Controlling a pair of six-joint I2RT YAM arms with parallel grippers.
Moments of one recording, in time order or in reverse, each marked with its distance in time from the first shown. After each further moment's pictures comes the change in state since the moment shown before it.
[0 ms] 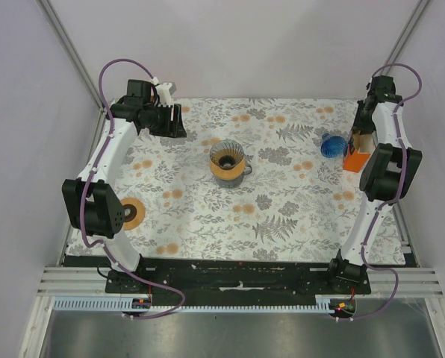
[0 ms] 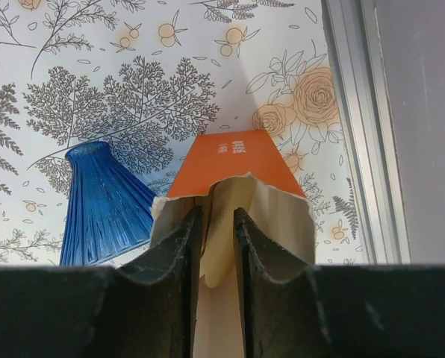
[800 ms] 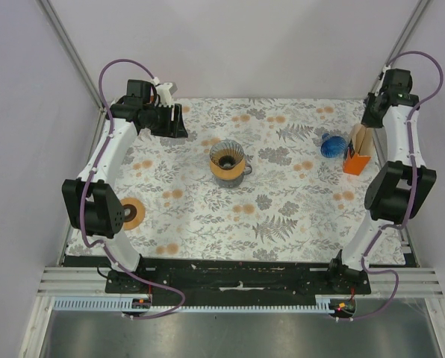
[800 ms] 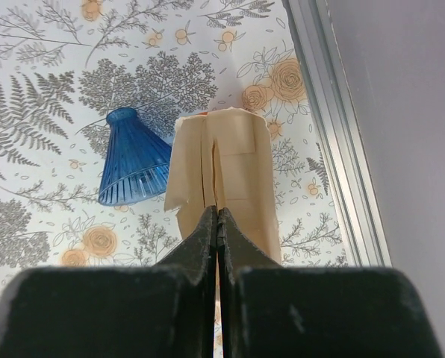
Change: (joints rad) left arm 0.002 0.000 0.000 0.000 0.036 0.000; right arm -0.007 -0.255 -0.151 0.012 -0.012 0.008
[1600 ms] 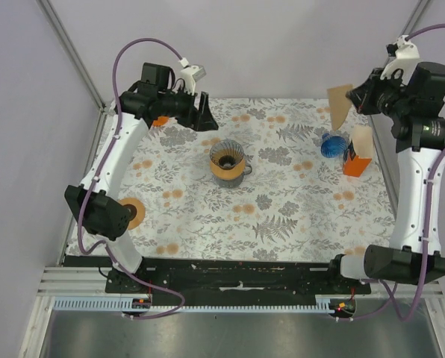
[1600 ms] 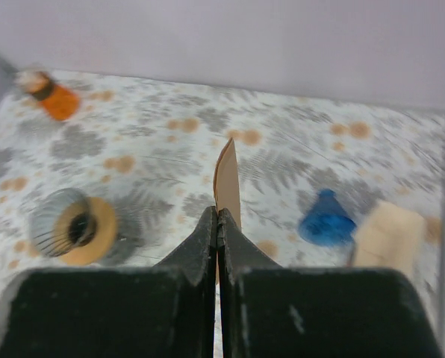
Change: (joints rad) left arm -0.147 0.005 0.238 -0.087 0.219 0.017; right arm 0.054 -0.545 -0.092 0.071 -0.483 -0.004
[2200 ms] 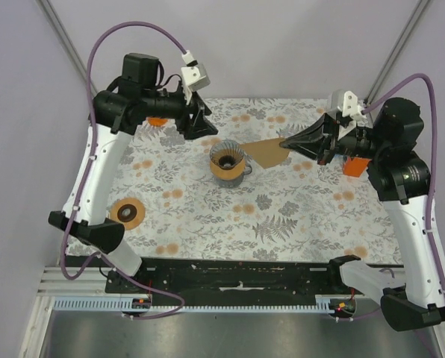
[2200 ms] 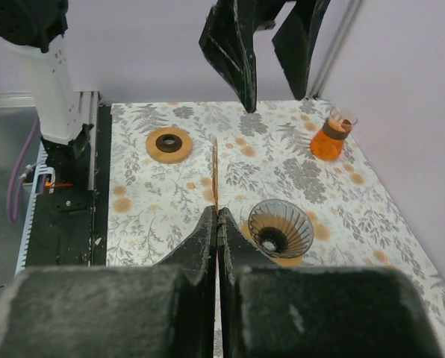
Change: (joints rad) left arm -0.117 -0.098 0.198 -0.186 0.163 0.381; right arm 0.407 -0.331 -0.289 0.261 -0.702 -0.233
